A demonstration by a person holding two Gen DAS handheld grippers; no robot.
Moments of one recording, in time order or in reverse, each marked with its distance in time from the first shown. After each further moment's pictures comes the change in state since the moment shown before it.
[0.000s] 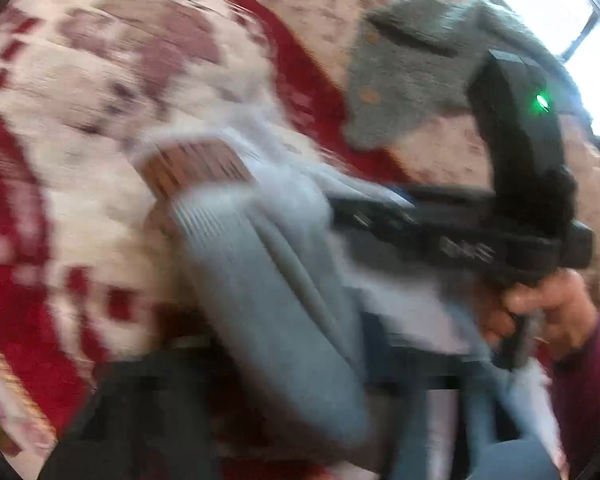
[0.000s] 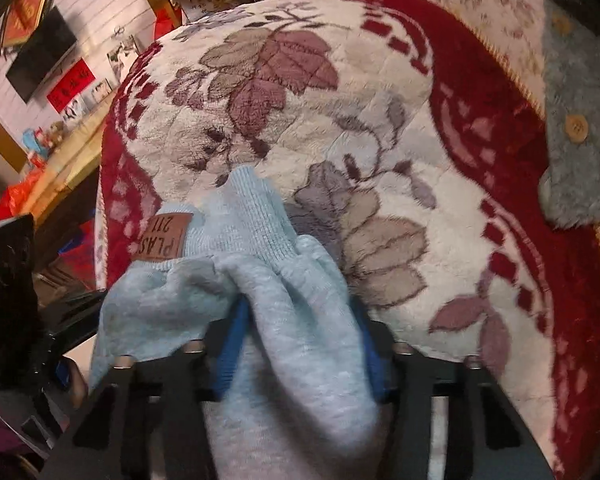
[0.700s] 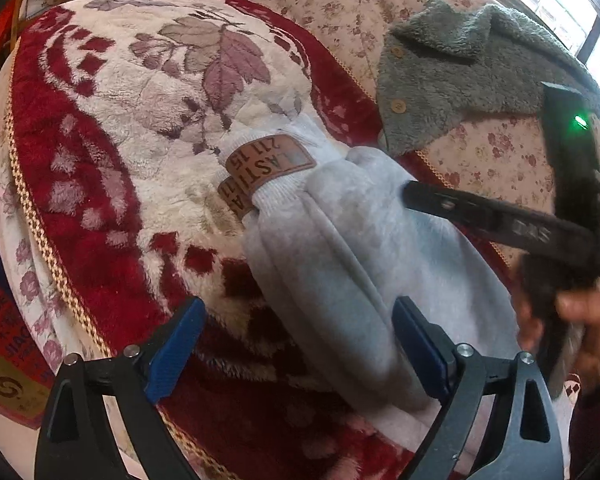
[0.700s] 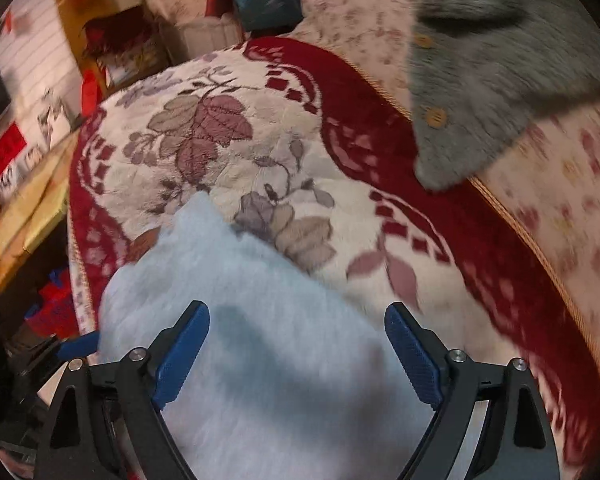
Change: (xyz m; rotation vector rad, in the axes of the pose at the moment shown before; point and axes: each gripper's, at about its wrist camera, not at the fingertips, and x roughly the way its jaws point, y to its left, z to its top) left arm -0.048 -0.001 -0.018 -0.011 -0.053 0.211; right arm -0.051 0.002 -0.026 0.205 -0.119 -0.215
